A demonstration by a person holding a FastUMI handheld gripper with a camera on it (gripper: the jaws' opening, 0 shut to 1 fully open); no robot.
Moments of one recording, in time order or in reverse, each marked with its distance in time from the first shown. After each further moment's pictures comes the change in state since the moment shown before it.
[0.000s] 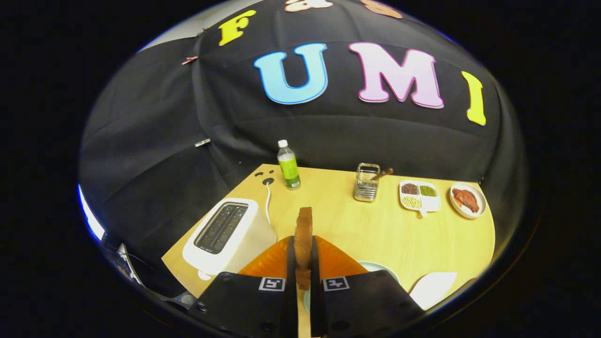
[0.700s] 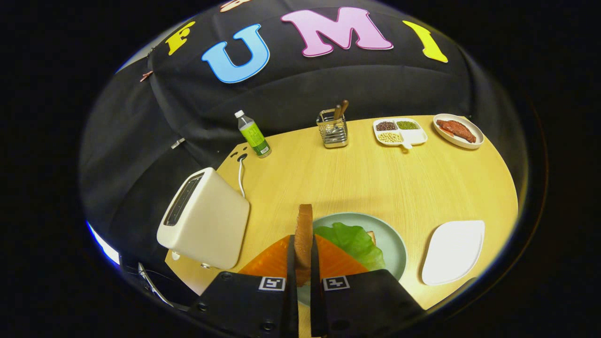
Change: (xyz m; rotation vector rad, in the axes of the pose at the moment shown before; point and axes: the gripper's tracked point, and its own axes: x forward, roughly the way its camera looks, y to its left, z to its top) arm 0.011 -0.072 -0.102 0.222 0.136 -0.032
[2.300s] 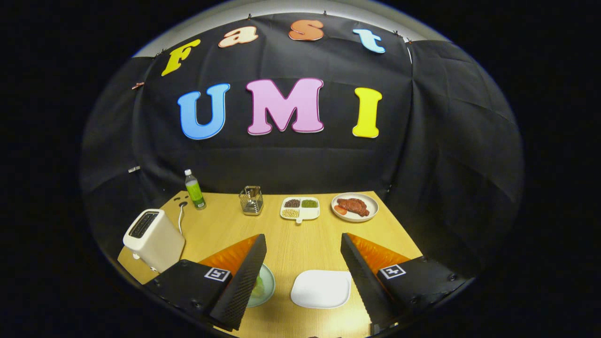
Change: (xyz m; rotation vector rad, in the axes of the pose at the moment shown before) arm -0.204 -0.118 0.123 -0.168 -0.454 -0.376
